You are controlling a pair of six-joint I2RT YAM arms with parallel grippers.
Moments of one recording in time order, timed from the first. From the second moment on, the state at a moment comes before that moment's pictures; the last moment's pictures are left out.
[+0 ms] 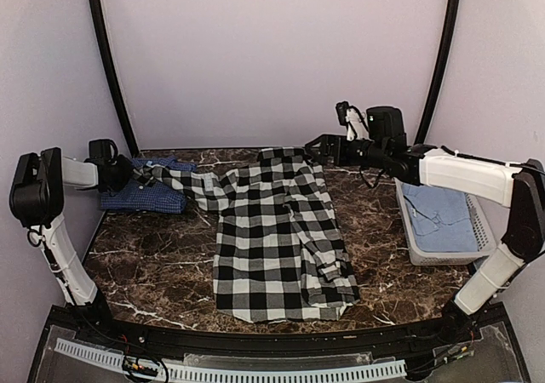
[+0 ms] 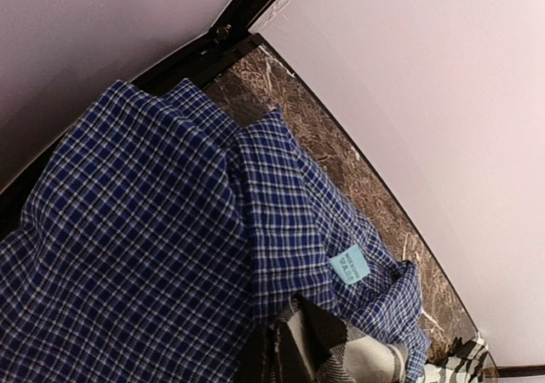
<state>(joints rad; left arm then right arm) 0.21 1.85 1.09 0.15 0.13 -0.74 0.57 1.56 1.17 0.03 -0.22 0.33</state>
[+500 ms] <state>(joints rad) 0.10 1.61 1.03 0.13 0.27 -0.69 0.59 1.55 1.16 0.03 -0.21 0.32</state>
